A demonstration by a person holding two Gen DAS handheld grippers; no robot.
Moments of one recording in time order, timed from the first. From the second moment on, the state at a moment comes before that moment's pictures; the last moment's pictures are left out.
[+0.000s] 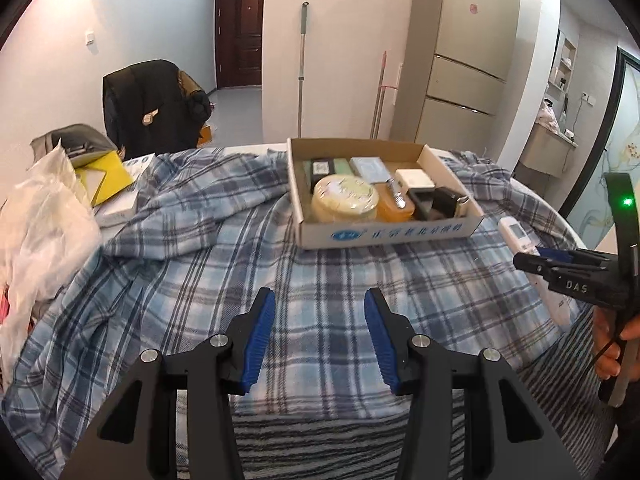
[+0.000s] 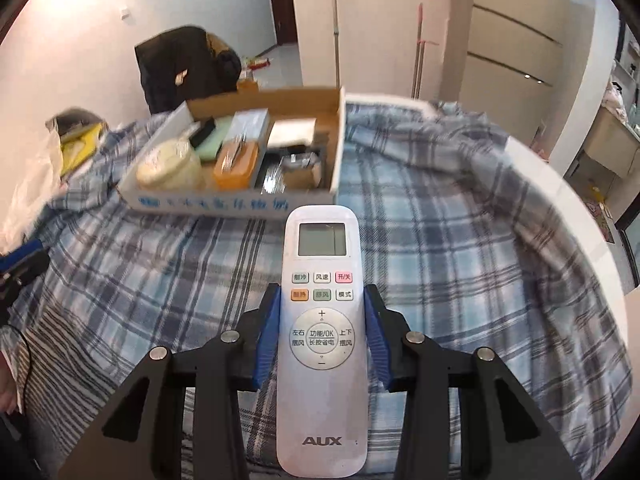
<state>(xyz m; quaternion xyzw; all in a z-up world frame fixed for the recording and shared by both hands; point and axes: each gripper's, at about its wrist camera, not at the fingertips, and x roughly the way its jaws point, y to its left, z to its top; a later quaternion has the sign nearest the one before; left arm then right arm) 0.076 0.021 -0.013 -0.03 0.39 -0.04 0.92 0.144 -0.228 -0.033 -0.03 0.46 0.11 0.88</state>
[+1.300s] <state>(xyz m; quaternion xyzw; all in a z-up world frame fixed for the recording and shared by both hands) 0.257 0.020 -0.018 -0.11 0.36 -0.02 0.93 0.319 -0.121 -0.066 -0.01 0.48 0.14 0.86</state>
